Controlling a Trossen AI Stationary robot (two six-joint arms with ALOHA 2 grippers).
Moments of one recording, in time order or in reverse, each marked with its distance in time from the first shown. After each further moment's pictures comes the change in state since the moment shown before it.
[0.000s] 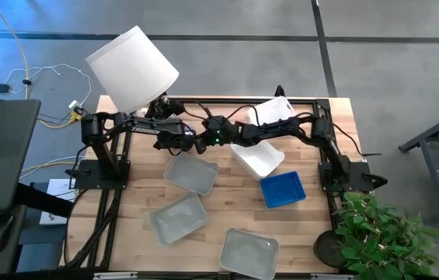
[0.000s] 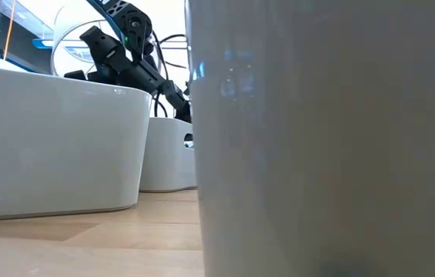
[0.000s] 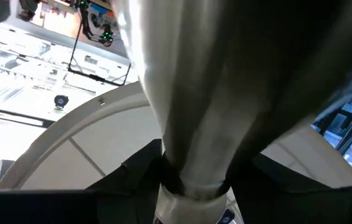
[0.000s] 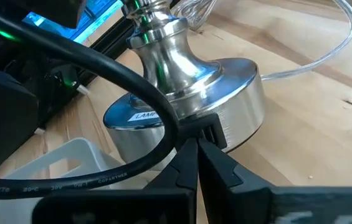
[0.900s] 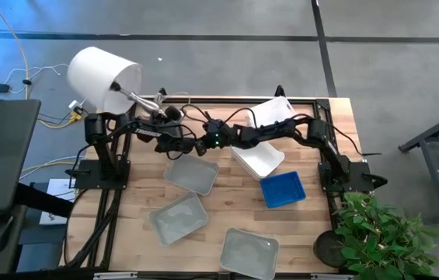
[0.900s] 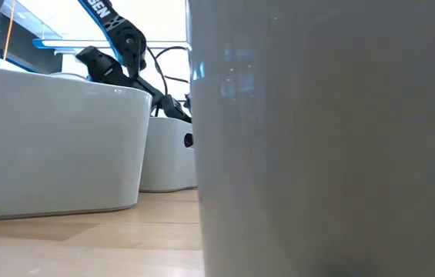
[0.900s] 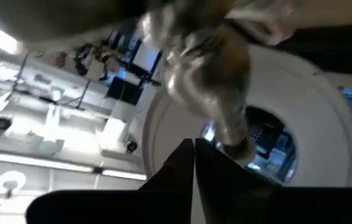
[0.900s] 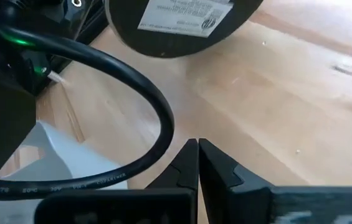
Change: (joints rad) left arm 0.015 0.036 -0.104 0.214 0.203 0.022; right arm 0.016 0.027 -0.003 -0.011 0.030 0.034
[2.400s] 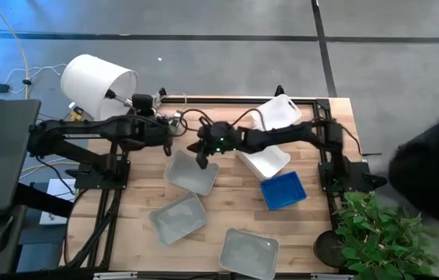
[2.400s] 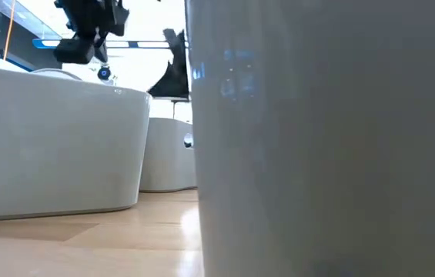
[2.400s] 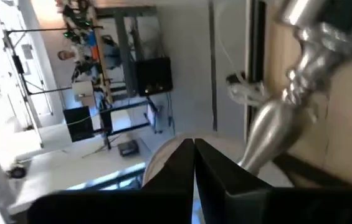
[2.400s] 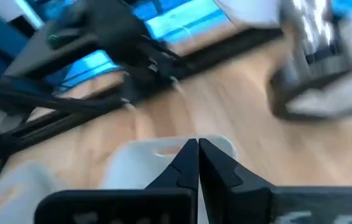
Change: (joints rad) left arm -0.168 -0.608 0.114 0.084 0.187 -0.200; right arm 0.100 -0.196 -0.005 0.014 -0.126 -0.263
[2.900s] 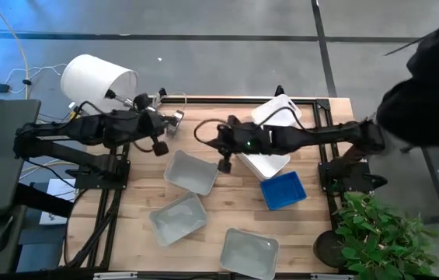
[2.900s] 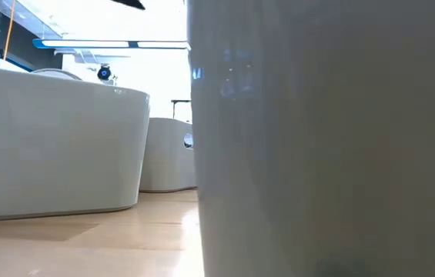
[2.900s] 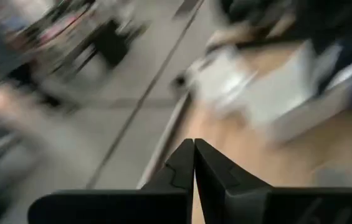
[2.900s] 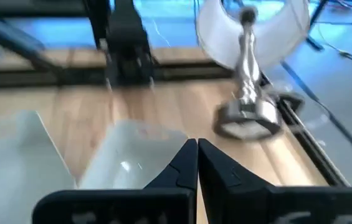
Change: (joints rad) left arm -0.096 -0.271 -0.040 0.711 0.570 -0.069; right arm 0.143 -0.376 0.004 -0.452 0.311 -0.344
